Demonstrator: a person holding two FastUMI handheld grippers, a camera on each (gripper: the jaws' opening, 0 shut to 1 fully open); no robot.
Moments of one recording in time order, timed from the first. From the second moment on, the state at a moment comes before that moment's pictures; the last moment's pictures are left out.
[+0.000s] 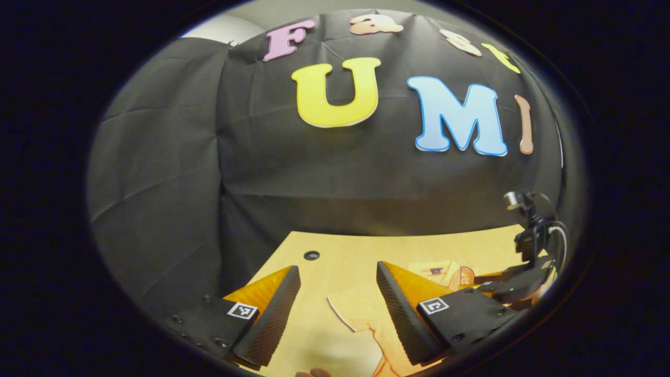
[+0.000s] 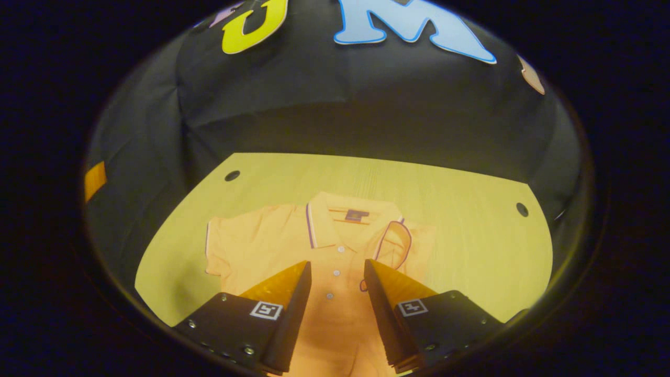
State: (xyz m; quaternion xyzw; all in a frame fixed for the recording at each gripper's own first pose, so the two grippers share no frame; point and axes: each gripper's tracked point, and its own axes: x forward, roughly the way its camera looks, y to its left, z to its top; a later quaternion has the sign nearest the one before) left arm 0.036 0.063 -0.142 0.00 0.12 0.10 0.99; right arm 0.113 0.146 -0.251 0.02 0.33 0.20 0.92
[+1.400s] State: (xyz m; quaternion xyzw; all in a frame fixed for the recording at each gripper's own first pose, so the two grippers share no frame) left arm 0.113 0.056 -0.413 -0.03 0.34 0.08 0.94; right arm 0.008 0.025 -0.107 0.13 0.20 0.07 0.97
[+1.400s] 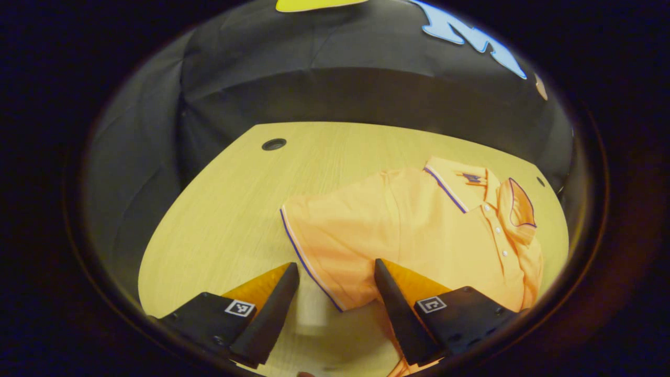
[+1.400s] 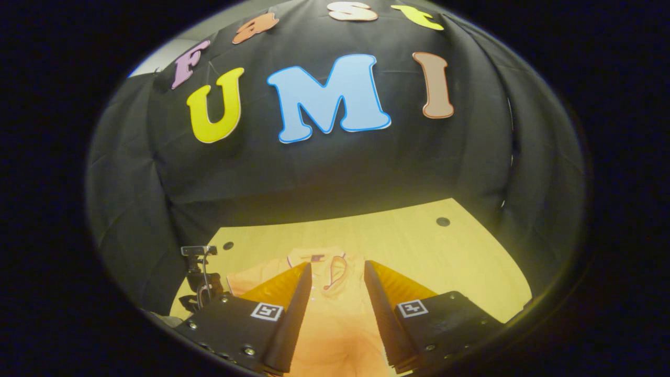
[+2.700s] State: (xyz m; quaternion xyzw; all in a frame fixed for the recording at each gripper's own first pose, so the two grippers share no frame) left arm 0.148 -0.138 -0.337 0.11 0.27 -0.10 0.95; right arm -0.018 -0.019 -0.137 0.17 0.24 0.01 0.96
